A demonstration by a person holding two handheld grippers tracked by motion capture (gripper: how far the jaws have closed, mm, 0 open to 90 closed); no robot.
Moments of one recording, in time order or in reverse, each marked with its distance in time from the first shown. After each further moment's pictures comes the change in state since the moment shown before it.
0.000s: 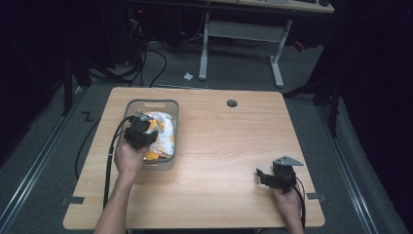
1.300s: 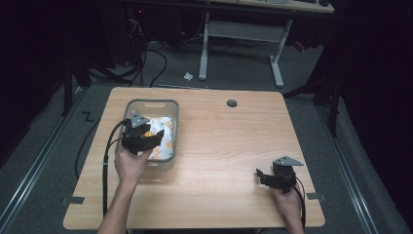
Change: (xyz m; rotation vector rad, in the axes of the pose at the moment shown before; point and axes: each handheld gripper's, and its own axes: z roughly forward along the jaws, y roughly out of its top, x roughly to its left) left arm -0.023 -0.004 -0.053 -0.218 -0.078 -0.060; right arm 0.000 0.000 0.000 -0.002 0.001 -0.003
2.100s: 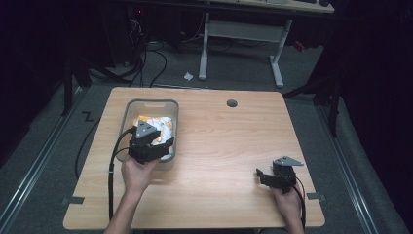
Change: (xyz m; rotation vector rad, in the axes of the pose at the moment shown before) left arm -0.030 -0.008 -0.012 -0.045 -0.098 0.018; right arm 0.000 0.000 0.000 0.002 0.000 0.000
